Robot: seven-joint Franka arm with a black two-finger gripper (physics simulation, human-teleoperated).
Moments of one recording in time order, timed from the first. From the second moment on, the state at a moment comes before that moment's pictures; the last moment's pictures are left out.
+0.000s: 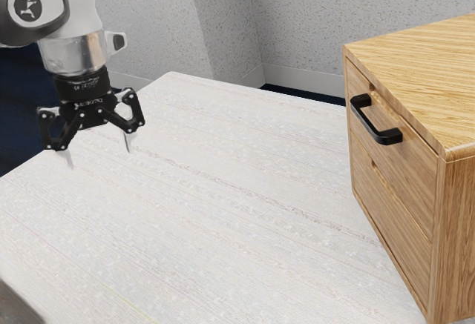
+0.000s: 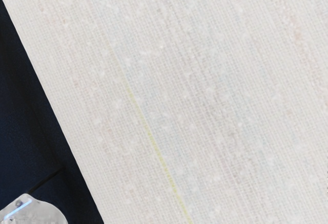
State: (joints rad) arm 0.11 -0.11 0.05 -1.51 0.05 1.25 -0.98
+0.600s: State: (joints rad) arm -0.28 0.07 0.29 -1.44 0.00 1.65 -1.38
